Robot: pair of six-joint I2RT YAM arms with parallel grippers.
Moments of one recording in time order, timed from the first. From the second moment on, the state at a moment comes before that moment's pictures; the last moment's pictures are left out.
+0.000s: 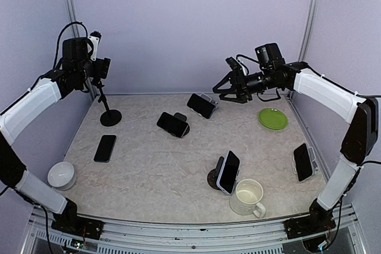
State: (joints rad) left arm -0.26 1.45 1.39 -0.20 -0.48 0.32; right arm 0.49 1.73 1.65 -0.55 -0.85 0.46
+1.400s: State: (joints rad) left arm -1.00 1.57 1.29 -0.40 0.10 -0.53; right arm 0.40 1.25 0.91 -0.36 -0.86 0.58
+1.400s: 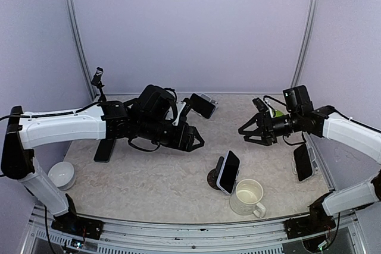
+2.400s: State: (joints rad) left arm -0.63 1.82 1.36 -0.33 -0.10 -0.97; right arm 0.40 1.33 0.95 -0.31 -0.85 0.60
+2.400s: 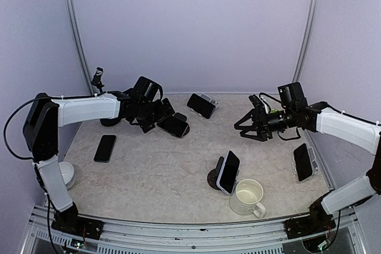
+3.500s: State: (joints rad) left arm -0.51 2.23 1.71 -0.43 -0.06 -1.31; right arm 0.38 1.52 1.08 -0.32 -0.86 0.57
